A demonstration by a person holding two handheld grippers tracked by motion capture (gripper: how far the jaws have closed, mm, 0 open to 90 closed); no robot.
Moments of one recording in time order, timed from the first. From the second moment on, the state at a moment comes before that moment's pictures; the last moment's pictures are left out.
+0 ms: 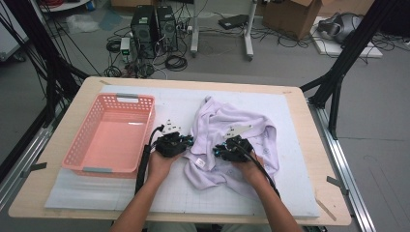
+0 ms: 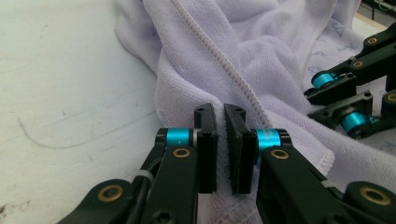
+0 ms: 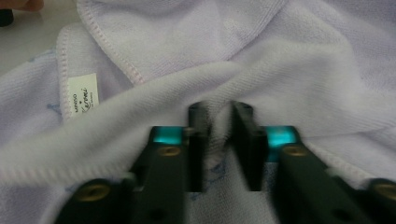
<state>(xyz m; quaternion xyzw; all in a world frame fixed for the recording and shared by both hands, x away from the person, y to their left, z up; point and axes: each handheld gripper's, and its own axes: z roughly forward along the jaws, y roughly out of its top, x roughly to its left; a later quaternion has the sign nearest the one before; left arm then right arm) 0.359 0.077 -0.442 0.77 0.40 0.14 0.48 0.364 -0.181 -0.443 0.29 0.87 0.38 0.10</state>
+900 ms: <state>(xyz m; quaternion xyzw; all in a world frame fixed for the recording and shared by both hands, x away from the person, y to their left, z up) 0.354 0.061 -0.444 0.77 0.40 0.12 0.48 0.480 -0.274 -0.404 0.51 0.74 0.39 0.20</state>
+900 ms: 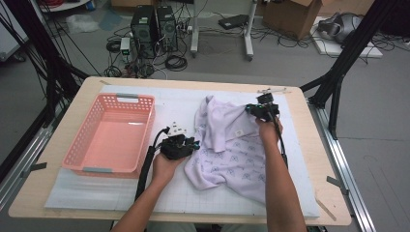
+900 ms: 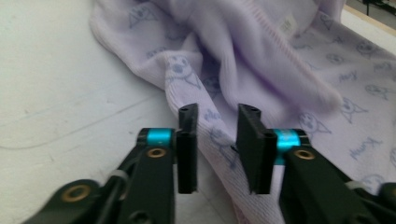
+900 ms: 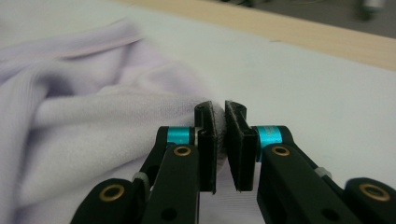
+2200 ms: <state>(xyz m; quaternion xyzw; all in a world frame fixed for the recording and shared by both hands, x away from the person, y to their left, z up) 0.301 0.083 -0.453 0.79 0.41 0.08 0.46 0.267 -0.318 -0.443 0.44 0.81 0.34 0.18</state>
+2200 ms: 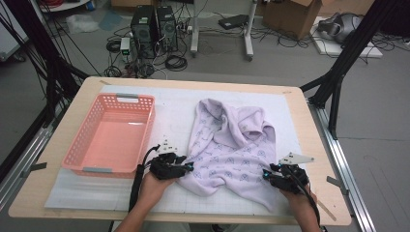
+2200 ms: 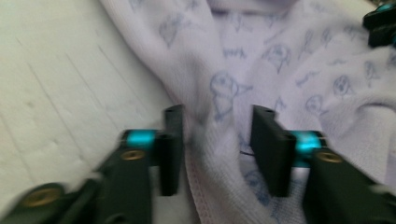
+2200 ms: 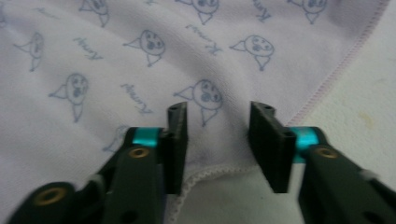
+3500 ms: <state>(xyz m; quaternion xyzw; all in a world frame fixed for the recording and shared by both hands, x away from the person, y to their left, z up) 0.290 0.082 -0.451 0.79 0.42 0.14 0.42 0.260 -0.345 -0.438 0.45 0.80 0.36 0.17</state>
